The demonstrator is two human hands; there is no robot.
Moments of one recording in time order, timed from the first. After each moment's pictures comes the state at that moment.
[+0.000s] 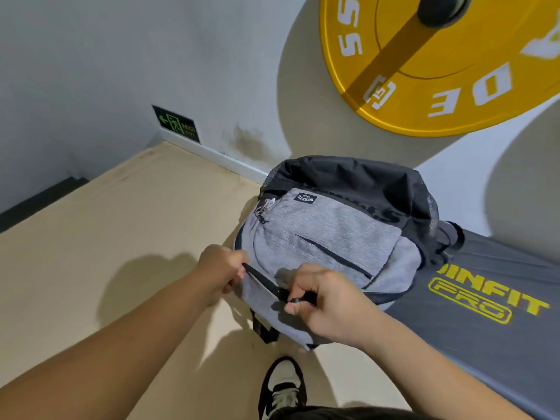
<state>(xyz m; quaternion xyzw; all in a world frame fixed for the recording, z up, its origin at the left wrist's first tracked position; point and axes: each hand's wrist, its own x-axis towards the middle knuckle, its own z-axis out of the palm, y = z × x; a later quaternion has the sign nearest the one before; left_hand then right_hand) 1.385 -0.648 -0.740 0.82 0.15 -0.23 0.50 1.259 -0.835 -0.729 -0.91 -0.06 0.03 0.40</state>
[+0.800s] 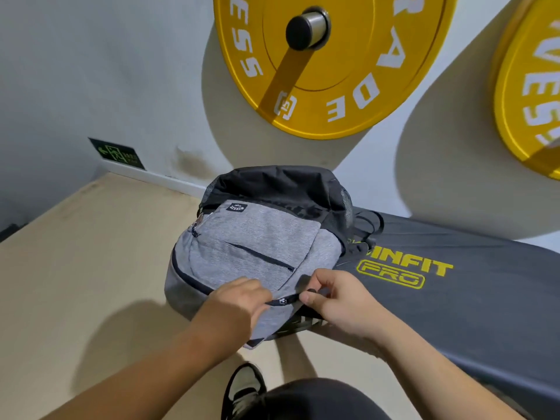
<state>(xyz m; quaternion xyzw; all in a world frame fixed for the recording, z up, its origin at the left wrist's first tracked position) 1.293 -0.726 -0.757 0.84 -0.51 0.05 0.15 1.179 -0.938 -0.735 -0.85 0.15 0.02 0.51</state>
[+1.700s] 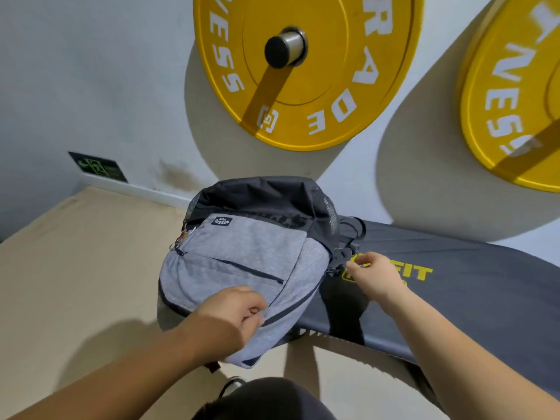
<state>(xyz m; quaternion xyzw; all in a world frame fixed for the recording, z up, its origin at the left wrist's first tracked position) 1.292 -0.741 -0.725 0.86 -0.43 -0.16 0.22 1.194 -1.038 -0.758 -0.78 0.44 -0.07 0.44</state>
